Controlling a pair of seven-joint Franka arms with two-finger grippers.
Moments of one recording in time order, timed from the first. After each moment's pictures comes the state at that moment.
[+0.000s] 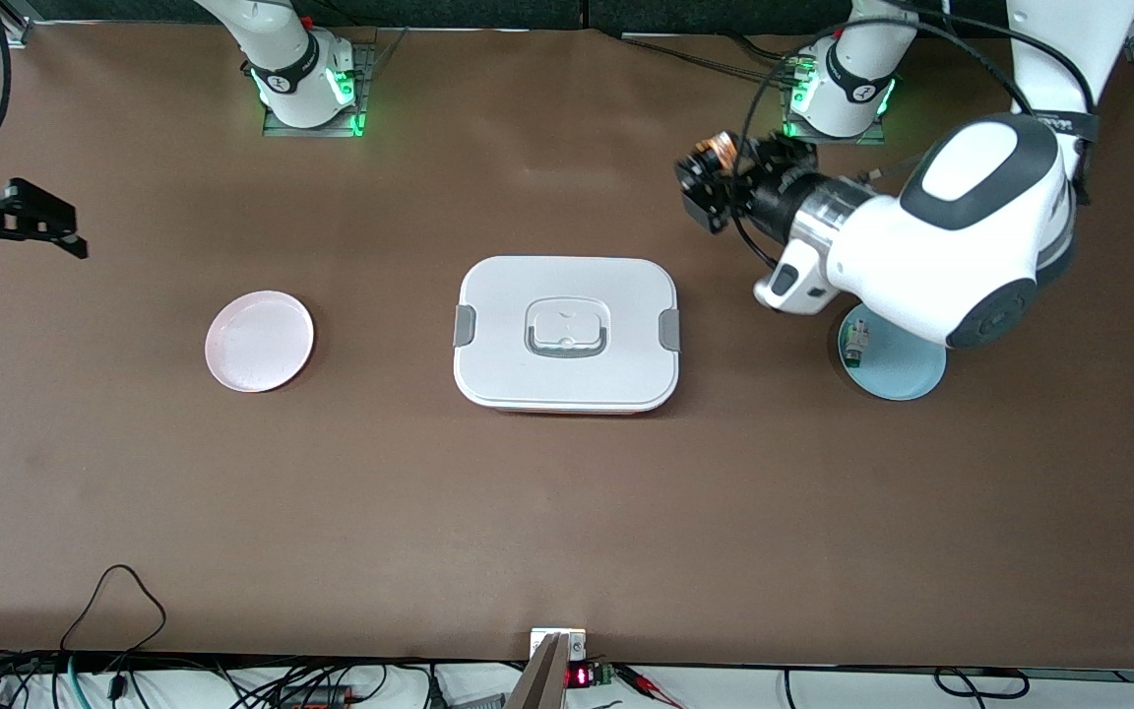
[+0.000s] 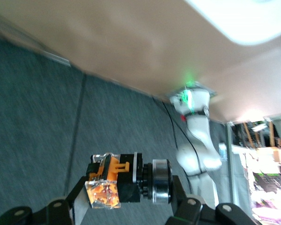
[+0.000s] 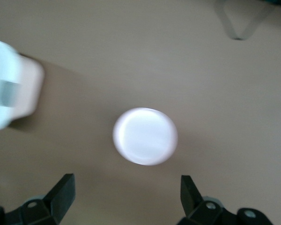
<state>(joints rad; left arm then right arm) 0.09 0.47 -0.53 -1.31 -0.85 1.21 -1.29 0.07 0.09 -0.10 -1.49 0.17 1.56 -0.35</state>
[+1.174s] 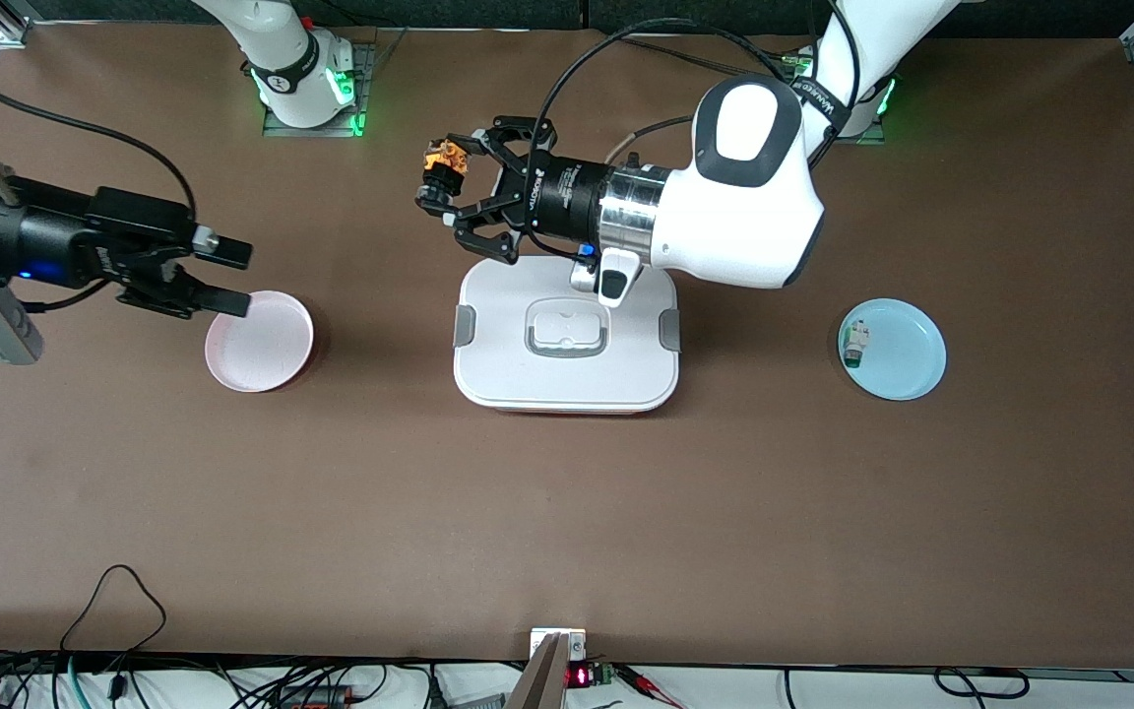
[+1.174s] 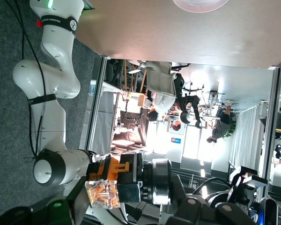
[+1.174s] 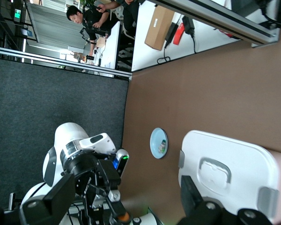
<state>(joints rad) -0.23 0.55 -0.53 -1.31 -1.26 2.05 -1.55 0.18 0.20 -0.10 -1.49 1.16 1.81 -0.20</state>
